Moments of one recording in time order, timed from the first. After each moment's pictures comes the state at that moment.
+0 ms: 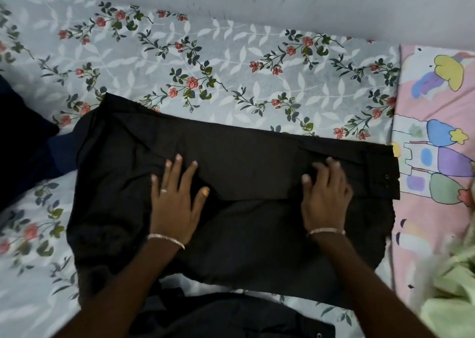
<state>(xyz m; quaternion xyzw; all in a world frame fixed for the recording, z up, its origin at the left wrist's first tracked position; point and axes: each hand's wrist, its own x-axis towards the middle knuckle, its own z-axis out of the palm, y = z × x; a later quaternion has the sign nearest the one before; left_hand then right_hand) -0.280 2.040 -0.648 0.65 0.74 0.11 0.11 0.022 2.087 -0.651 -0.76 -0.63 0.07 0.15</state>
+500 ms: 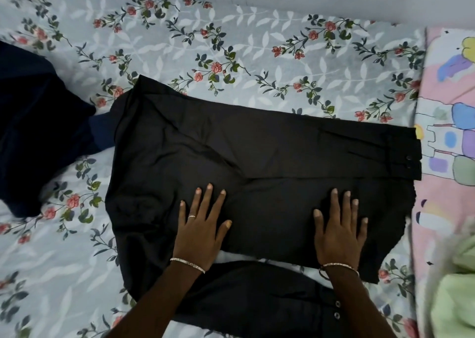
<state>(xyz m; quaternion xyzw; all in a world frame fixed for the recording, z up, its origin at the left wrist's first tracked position) -0.277 1.935 -0.661 0.69 0.71 -0.04 0.14 0.015 1.965 -0.672 -0.79 -0.59 0.11 0.07</state>
